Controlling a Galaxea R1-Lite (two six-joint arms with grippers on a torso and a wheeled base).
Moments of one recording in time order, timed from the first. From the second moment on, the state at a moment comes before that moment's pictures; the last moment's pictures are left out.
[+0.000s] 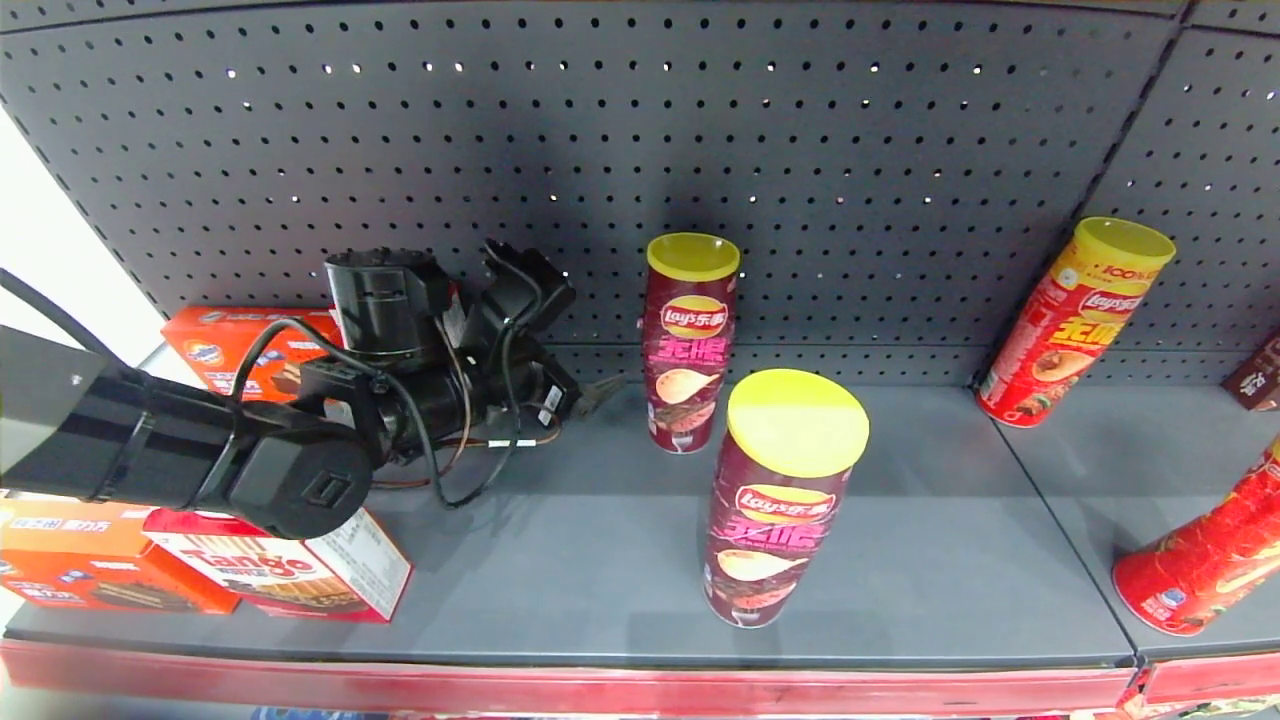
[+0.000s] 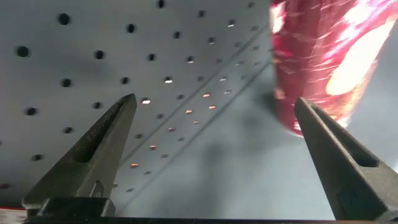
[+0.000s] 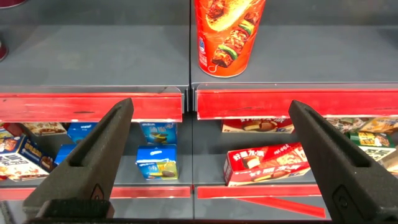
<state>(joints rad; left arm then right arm) -0.38 1.92 -1.06 -0.75 -0.19 0.48 -0.02 0.00 0.00 0.00 -0.02 0.00</state>
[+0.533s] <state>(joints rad) -0.43 1.99 -1.14 -0.76 -0.03 0.48 -0.02 0.00 0.00 0.00 -0.02 0.00</state>
